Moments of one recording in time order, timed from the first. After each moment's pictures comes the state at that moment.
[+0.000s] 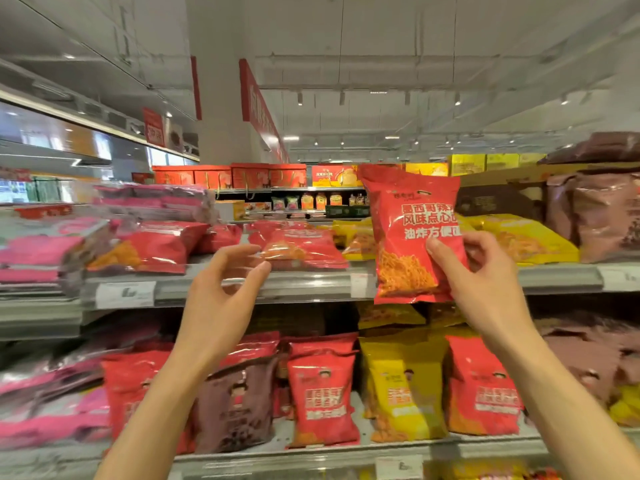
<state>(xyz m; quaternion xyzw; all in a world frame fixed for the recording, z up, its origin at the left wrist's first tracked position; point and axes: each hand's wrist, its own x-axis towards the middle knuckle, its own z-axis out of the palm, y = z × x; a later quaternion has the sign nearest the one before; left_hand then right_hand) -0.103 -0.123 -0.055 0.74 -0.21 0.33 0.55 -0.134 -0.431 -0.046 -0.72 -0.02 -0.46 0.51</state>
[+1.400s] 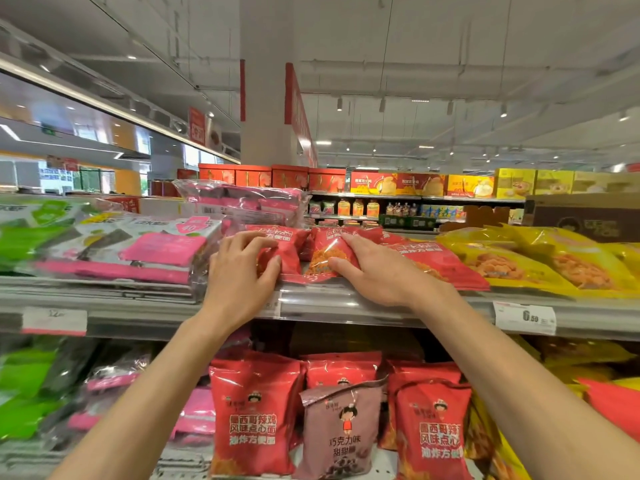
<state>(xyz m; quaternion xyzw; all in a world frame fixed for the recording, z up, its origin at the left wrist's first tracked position) 0.018 0.046 -0.038 0.84 -0.14 0.44 0.28 0.004 -0.188 0.006 -0.97 -0.14 -0.20 0.08</state>
